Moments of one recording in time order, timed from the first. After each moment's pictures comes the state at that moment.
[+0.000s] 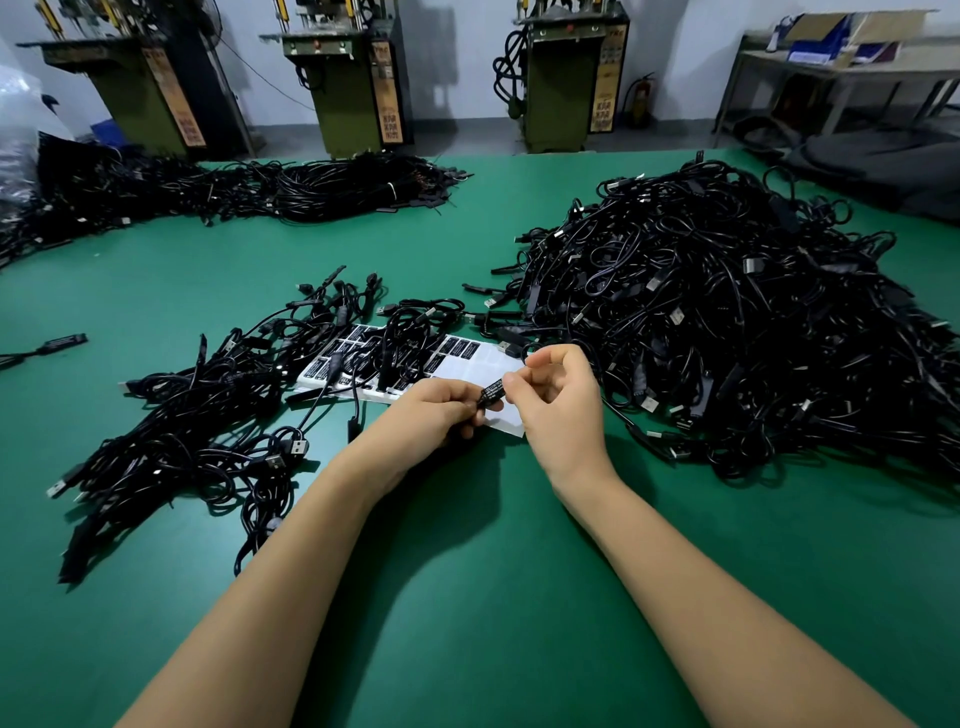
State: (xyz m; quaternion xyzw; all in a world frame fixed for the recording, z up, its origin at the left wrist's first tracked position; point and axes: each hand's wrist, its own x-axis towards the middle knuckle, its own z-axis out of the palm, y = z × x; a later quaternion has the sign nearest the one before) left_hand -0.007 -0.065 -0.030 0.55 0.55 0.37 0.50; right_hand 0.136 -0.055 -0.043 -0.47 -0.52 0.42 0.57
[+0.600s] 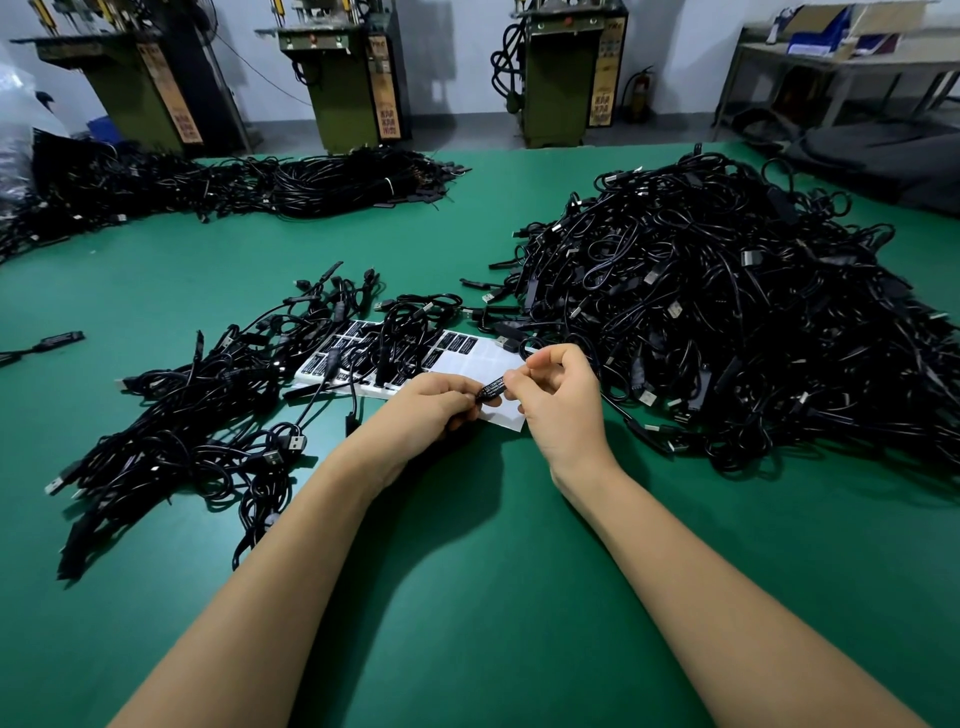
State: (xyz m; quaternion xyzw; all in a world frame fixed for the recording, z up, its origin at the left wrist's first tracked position) left_hand -0.004 -0.067 -0.025 0.54 0.58 0.36 0.49; right_hand 0.137 -0.047 -0.049 -0.47 -0.50 0.46 0.56
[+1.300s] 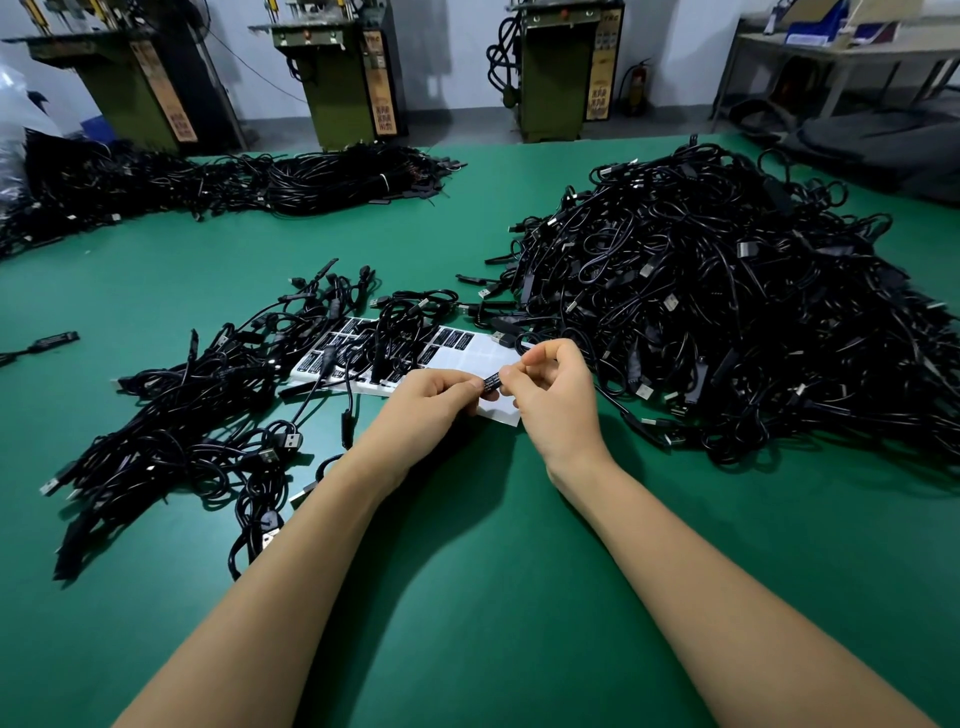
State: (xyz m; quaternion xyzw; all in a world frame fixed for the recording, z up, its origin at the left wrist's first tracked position) left_hand 0.001 -0.071 -0.031 0.57 0.60 0.39 0.42; right_hand 0.136 -0.047 -0.049 -0.48 -0.50 0.45 0.56
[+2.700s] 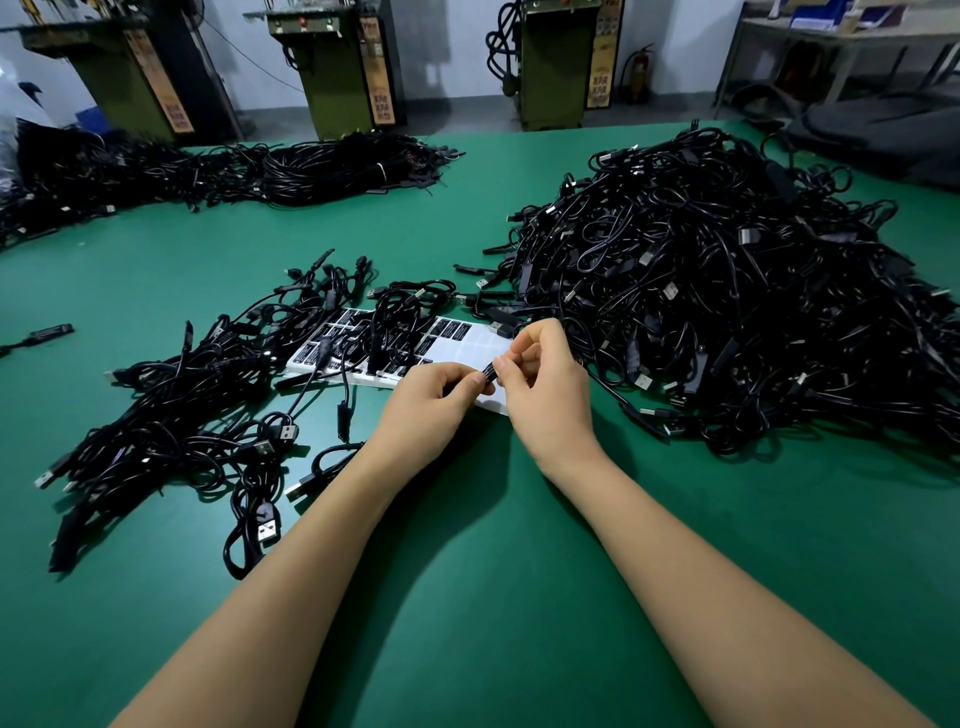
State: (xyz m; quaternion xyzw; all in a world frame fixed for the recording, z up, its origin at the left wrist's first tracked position) left_hand 0.010 -0.073 -0.037 0.61 0.62 0.39 0.31; right_hand 0.137 -0.054 -0.044 -0.50 -0.62 0.31 0.52
